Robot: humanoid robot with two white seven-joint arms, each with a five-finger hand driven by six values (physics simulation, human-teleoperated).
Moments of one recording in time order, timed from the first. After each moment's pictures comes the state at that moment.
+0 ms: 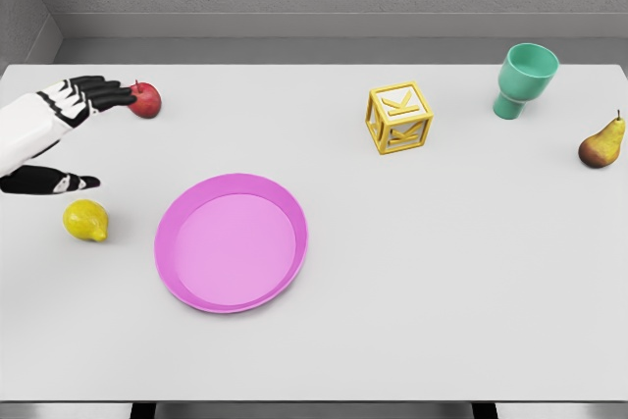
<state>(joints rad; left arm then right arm) -0.06 0.96 -0.07 -1.74 -0.18 -0.61 -0.19 -0.04 0.00 -0.33 0.18 0.27 -0.13 -0.04</state>
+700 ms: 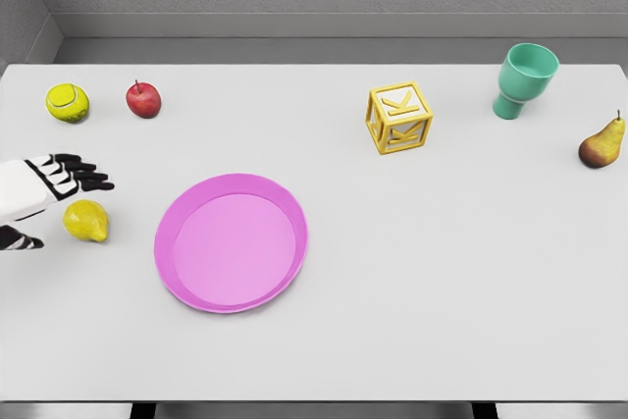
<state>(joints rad) 0.07 1.22 -0.15 -1.70 -0.36 -0.61 -0.18 -0.04 0.00 -0.33 0.18 0.27 -0.13 -0.04</state>
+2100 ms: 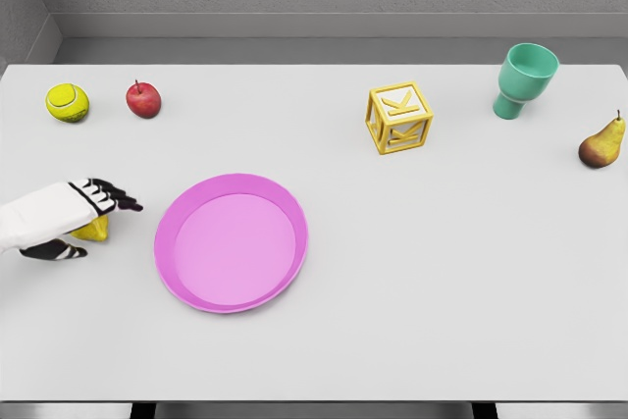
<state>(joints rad) -0.09 1.01 -0.33 -1.52 -0.51 -0.61 -0.19 -0.04 0.00 -0.33 0.18 0.27 -0.13 -0.04</state>
